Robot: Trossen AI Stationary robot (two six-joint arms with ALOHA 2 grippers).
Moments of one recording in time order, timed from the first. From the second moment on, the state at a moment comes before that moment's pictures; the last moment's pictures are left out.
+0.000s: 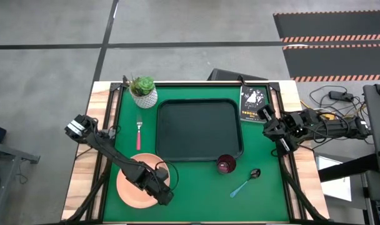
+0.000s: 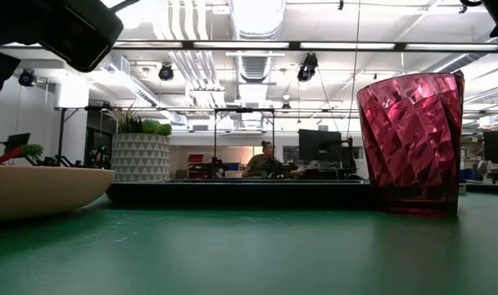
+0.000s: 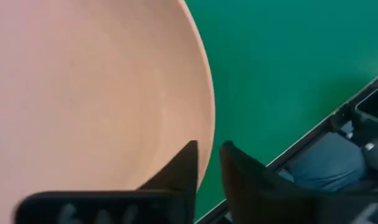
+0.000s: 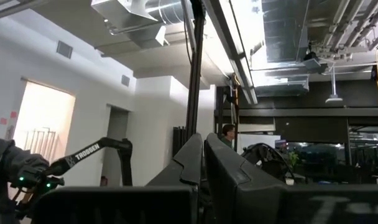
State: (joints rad) left arm -0.62 1.71 1.15 -0.60 0.09 -1.59; right arm -0.01 0.54 0.27 0.86 -0.43 0.17
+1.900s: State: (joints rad) left arm -0.66 1.73 1.42 -0.80 0.17 -1.36; right arm -0.01 0.55 0.27 0.84 -0.43 0.17
